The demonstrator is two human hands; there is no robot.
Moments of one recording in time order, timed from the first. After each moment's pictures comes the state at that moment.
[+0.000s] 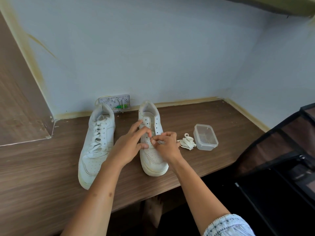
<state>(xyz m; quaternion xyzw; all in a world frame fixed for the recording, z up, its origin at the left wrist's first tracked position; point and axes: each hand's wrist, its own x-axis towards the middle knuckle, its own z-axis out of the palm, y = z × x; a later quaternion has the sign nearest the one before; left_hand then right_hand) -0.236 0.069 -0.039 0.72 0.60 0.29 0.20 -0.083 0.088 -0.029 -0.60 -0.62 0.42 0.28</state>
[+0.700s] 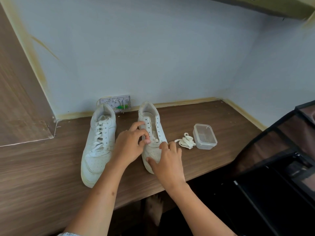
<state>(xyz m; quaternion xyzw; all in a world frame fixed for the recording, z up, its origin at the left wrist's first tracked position) -0.230 0.066 -0.039 0.70 0.62 0.33 0.09 -0.078 0.033 -0.034 -0.62 -0.76 0.12 0.16</state>
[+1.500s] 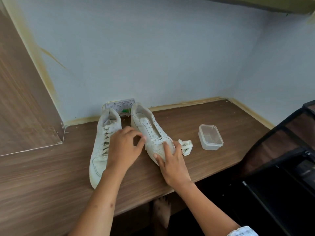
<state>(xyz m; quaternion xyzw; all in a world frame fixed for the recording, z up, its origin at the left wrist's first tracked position) -0.247 0.049 -0.029 0.64 0.67 0.38 -0.01 -0.071 0.056 -0.075 -0.57 -0.77 0.17 0.21</state>
